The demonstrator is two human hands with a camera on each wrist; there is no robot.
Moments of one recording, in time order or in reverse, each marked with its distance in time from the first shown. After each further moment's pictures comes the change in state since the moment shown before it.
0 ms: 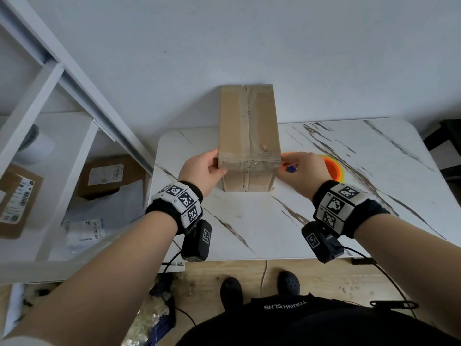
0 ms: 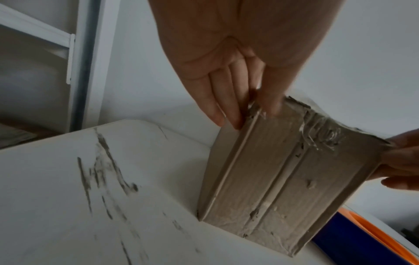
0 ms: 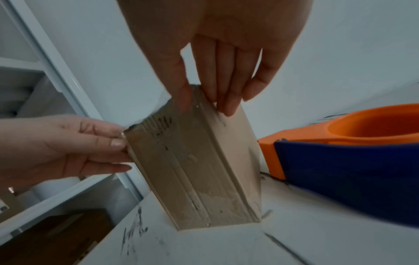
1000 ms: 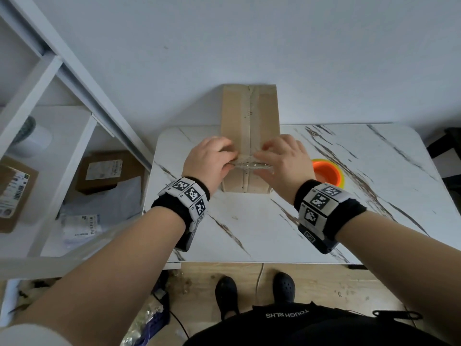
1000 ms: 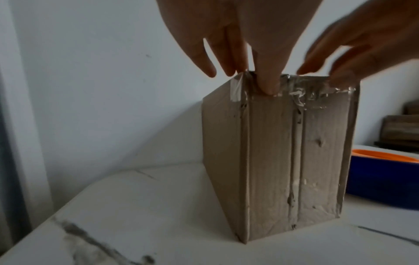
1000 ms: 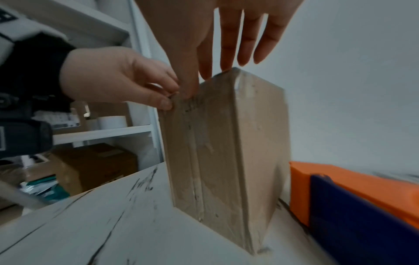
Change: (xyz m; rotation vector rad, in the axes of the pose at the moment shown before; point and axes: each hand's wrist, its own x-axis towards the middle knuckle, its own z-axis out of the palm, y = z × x) left_hand 0.010 0.015 0.003 0.472 0.158 0.485; right_hand 0.016 -0.014 0.017 -0.433 0.208 -0.532
